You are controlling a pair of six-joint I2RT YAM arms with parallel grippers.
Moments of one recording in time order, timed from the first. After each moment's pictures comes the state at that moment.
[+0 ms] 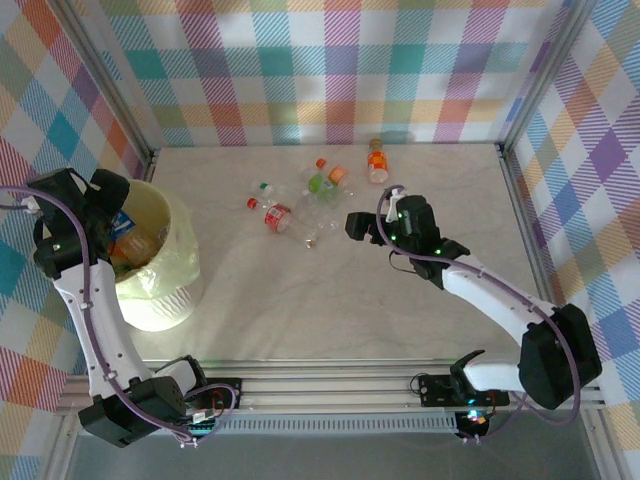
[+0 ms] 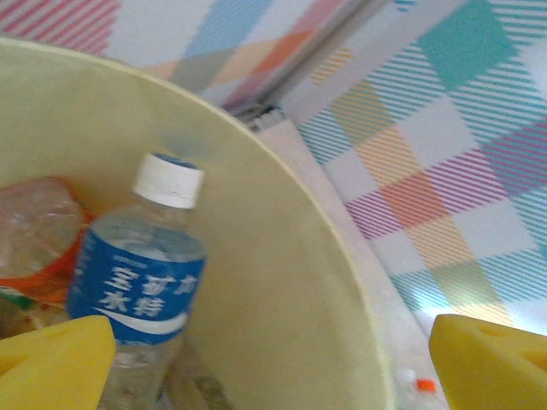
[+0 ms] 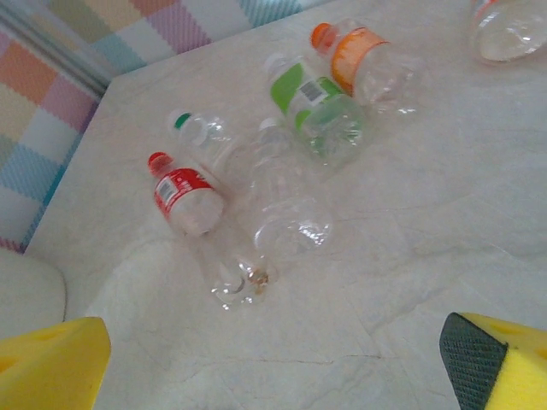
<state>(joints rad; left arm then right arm) 0.48 1.09 1.40 -0.84 0.11 -0.71 0.53 1.30 0.86 -0.08 -0.06 0.56</state>
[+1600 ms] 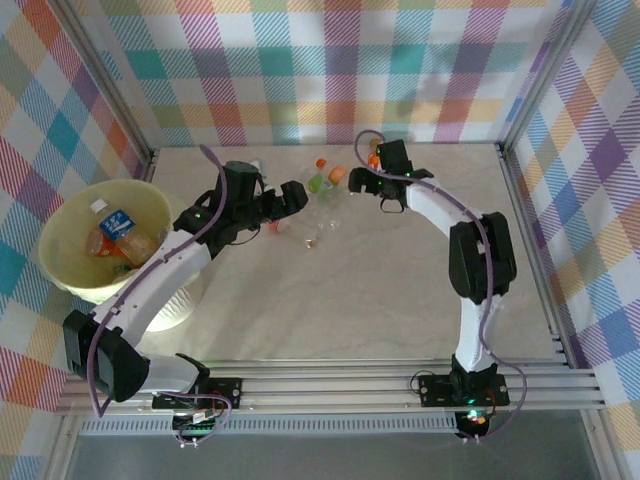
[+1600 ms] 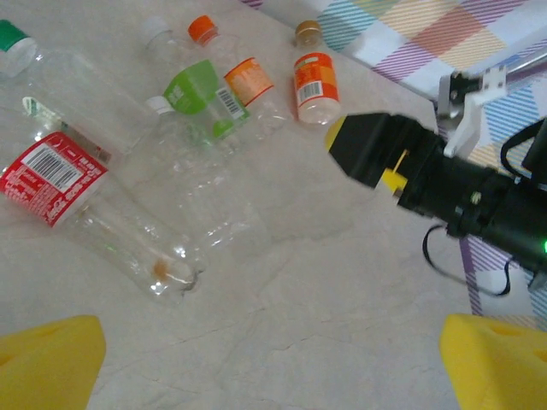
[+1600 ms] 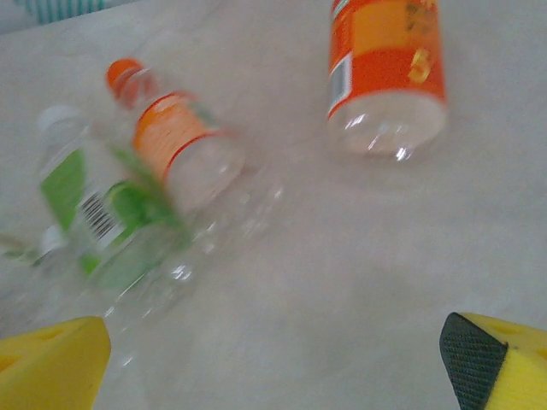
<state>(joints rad) -0.49 1.35 1.26 -0.53 0.07 -0.73 0.34 2.05 1.63 -0.39 0.01 0.37</state>
